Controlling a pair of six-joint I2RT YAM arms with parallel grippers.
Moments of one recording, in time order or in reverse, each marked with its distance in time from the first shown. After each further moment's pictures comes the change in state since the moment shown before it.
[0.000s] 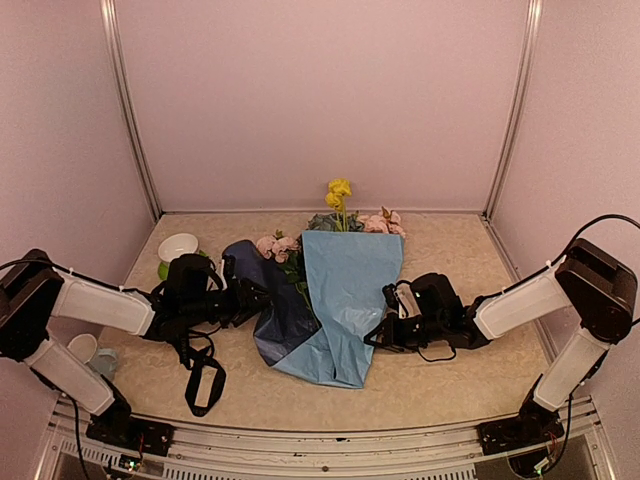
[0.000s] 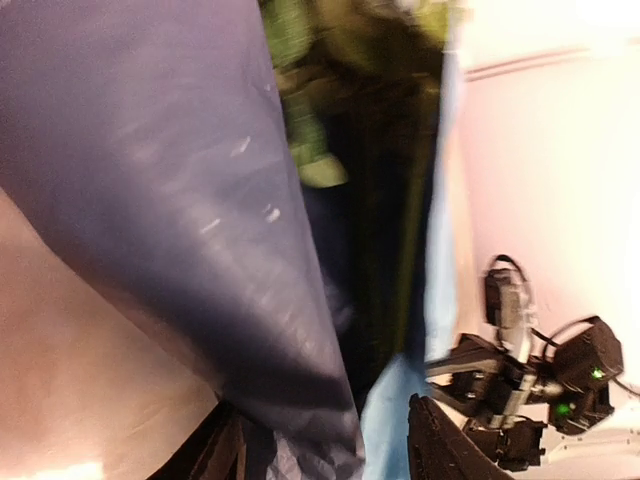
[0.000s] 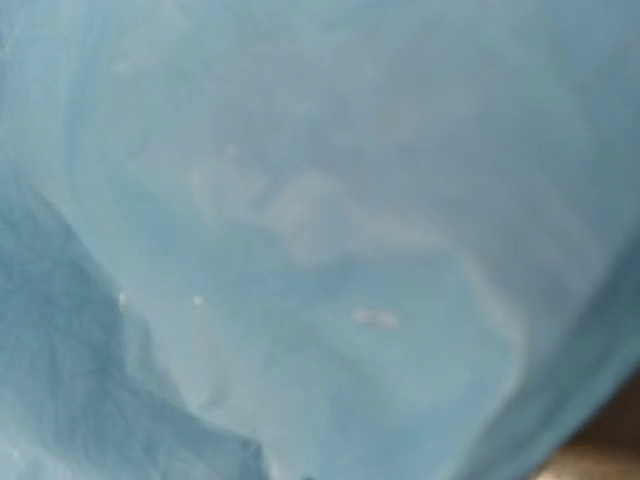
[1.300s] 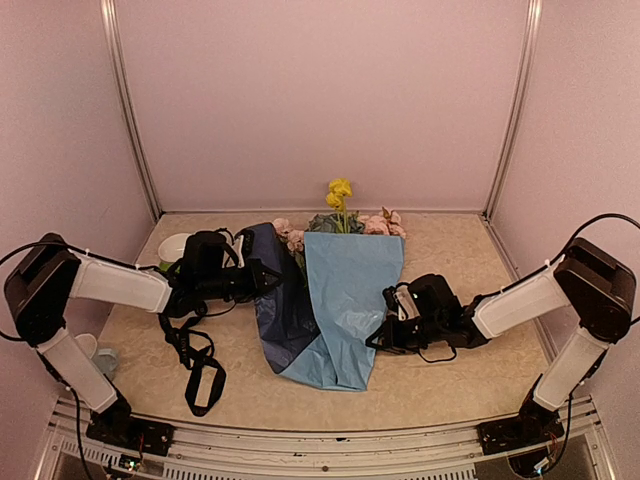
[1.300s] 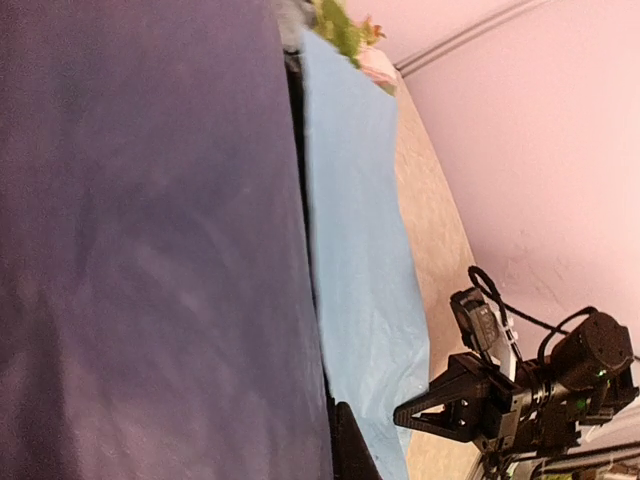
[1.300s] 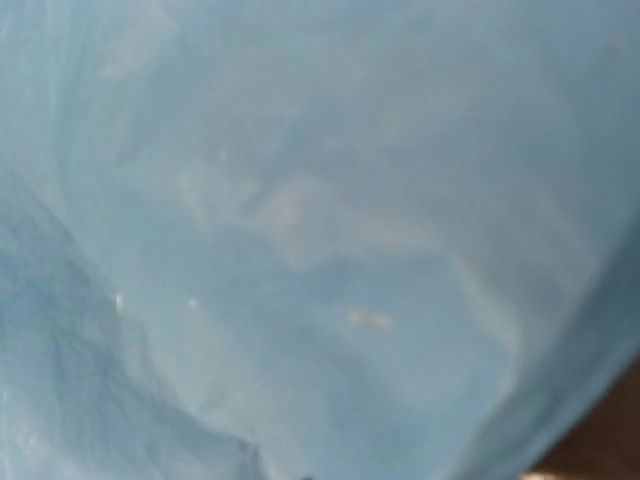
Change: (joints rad) left arm 0.012 0.127 0.201 -0.003 0.040 0.209; right arm 0.002 0.006 0.008 -0.046 0.018 -0.010
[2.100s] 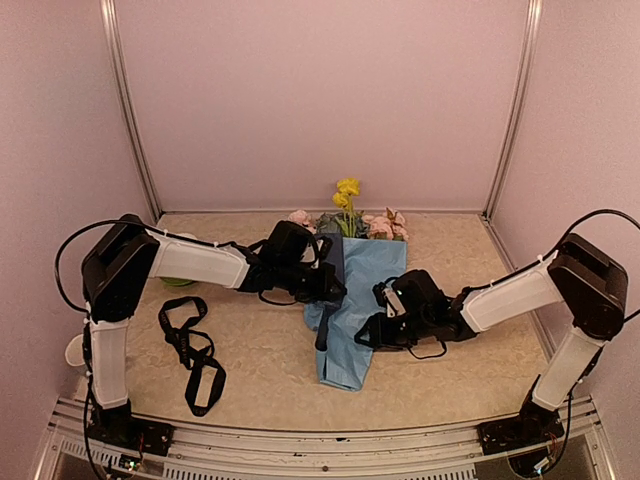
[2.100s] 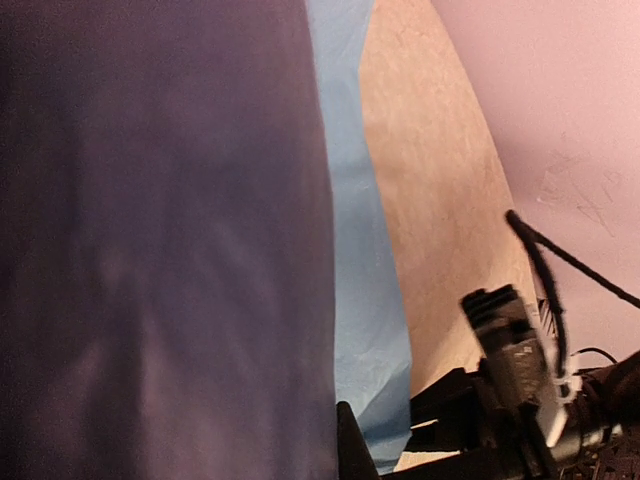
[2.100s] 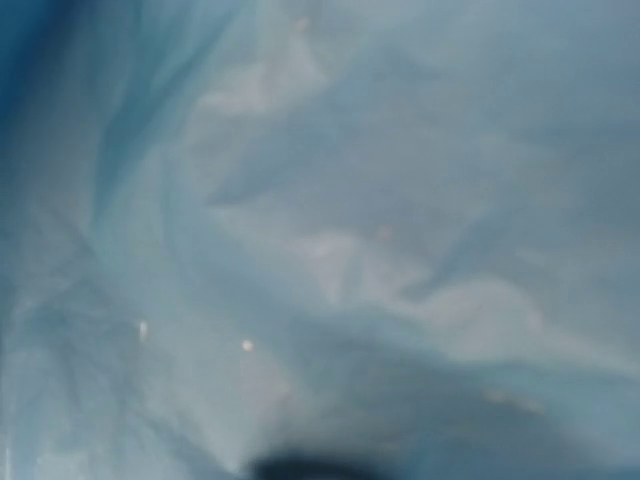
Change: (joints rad) left arm -0.202 0.403 0.591 -0.390 0.016 0.106; right arm 0.045 0.057 0.119 -0.121 0.106 -0.047
